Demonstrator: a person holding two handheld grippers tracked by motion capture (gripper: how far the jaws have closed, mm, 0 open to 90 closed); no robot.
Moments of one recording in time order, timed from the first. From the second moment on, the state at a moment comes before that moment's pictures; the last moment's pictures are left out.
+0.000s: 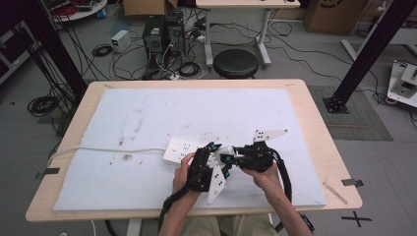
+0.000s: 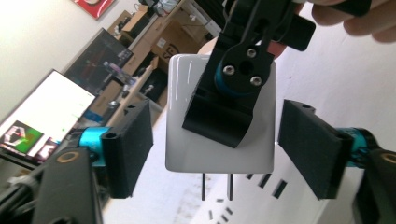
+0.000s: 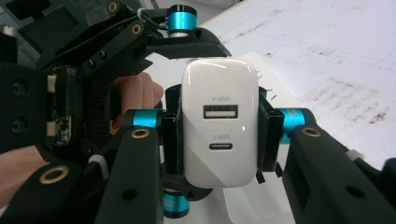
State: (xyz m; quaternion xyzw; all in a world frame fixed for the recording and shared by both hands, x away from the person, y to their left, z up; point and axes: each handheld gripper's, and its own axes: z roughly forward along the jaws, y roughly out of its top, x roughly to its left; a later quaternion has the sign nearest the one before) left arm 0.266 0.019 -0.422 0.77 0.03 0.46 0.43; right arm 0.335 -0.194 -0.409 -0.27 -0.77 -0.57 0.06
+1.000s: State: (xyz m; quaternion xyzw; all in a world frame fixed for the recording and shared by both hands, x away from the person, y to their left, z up) left arm 0.263 0.075 -0.419 0.75 0.15 0.36 0.53; right arm 0.336 -0.205 -0.406 -0.28 -0.77 -0.57 0.05
